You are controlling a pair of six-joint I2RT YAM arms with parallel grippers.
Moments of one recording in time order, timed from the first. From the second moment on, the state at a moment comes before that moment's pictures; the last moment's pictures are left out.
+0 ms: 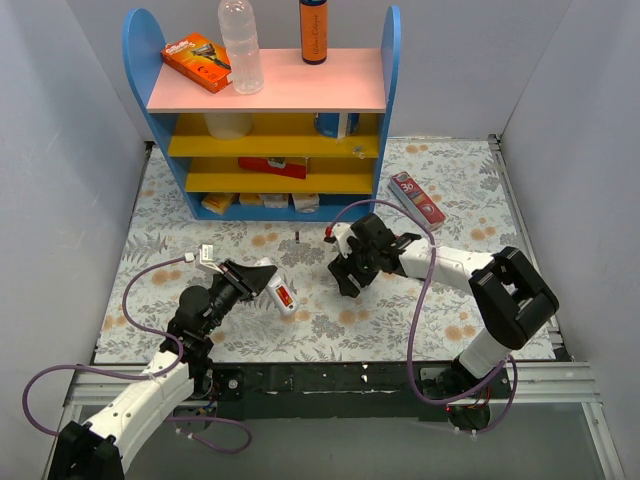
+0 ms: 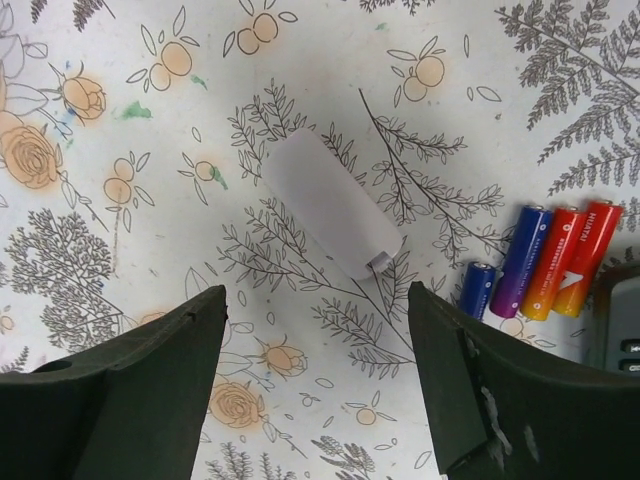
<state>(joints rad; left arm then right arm) -0.44 0.51 0.05 0.46 0.14 -1.00 0.73 1.61 0.91 -0.31 -0.27 -0.11</state>
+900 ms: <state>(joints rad) -0.44 0.53 0.05 0.46 0.14 -1.00 0.78 1.72 1.00 -0.33 -0.34 -0.33</state>
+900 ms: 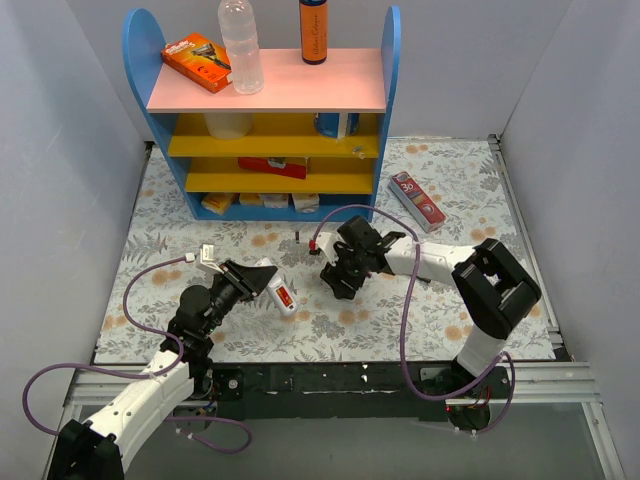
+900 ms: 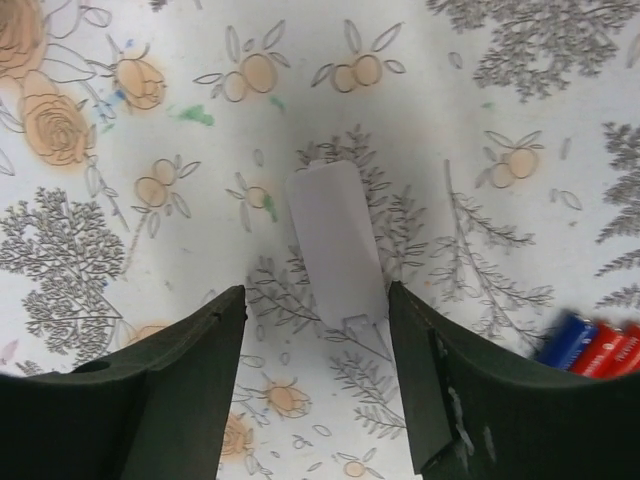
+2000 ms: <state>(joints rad) -0.44 0.52 0.05 0.50 0.13 -1.15 0.91 1.65 0.90 -0.24 -0.17 -0.26</state>
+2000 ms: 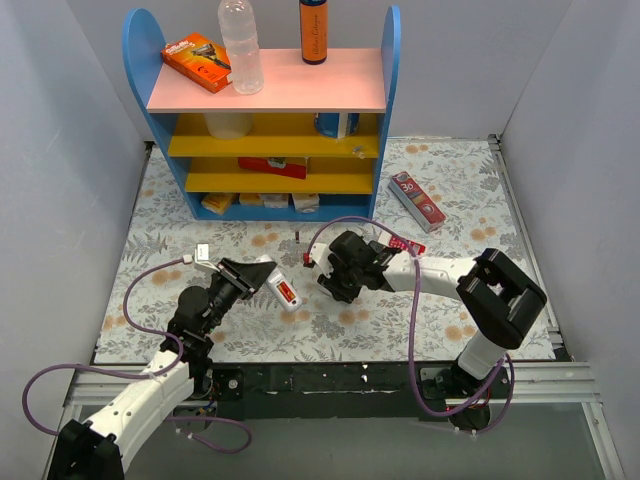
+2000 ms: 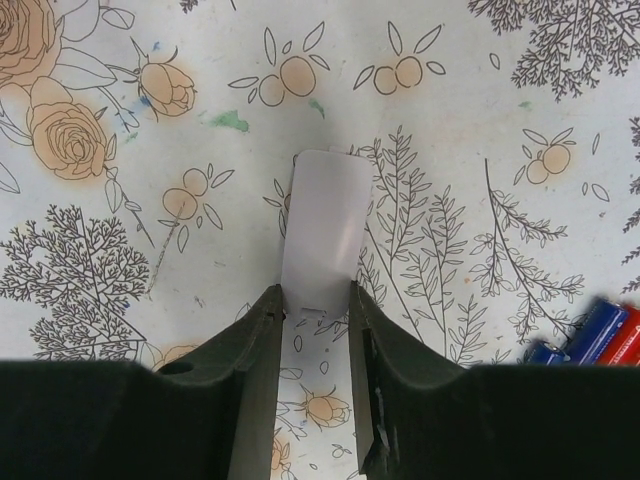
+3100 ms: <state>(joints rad) -0.44 0.74 0.05 0.67 0.03 -1.32 0.99 1.45 1.28 -0.60 -0.15 -0.10</state>
